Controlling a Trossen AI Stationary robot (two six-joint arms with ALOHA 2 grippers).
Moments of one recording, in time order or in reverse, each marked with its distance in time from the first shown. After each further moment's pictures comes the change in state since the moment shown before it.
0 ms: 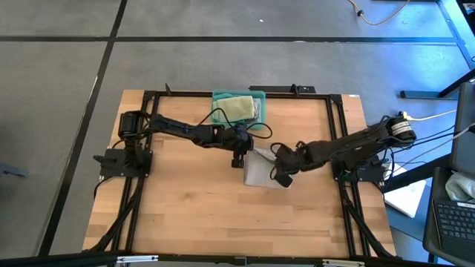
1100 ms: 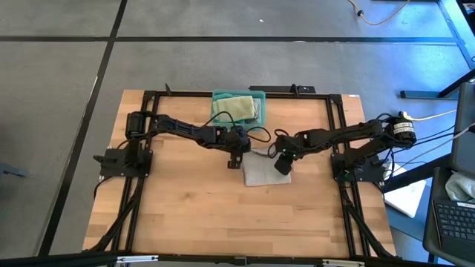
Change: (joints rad) left arm 0.014 0.071 -0.001 -0.110 -0.018 -0.027; right arm -0.282 -0.020 -0.206 0.297 -0.175 -0.275
